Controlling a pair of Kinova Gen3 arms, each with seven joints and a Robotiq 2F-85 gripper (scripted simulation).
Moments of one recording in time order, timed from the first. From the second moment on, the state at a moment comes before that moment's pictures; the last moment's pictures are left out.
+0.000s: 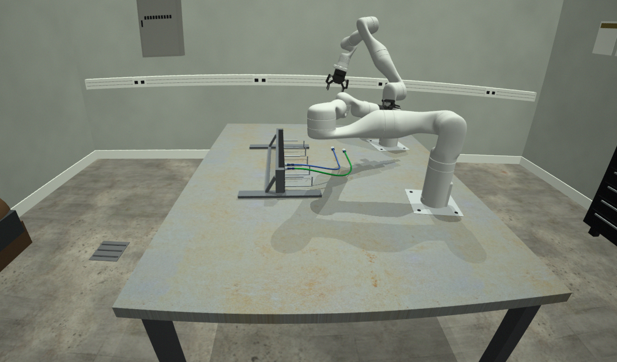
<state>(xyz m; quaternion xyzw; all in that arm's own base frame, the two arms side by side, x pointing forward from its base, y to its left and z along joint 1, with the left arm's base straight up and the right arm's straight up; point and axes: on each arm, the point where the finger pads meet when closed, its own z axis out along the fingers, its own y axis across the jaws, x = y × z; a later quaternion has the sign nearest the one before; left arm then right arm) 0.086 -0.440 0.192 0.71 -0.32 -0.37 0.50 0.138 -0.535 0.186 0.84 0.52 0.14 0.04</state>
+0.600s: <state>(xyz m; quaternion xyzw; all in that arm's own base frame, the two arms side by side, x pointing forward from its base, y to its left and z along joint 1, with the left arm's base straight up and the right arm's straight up) 0.086 -0.440 0.192 0.71 -0.32 -0.37 0.50 0.025 -0.502 0.191 0.81 0.58 0.07 0.03</state>
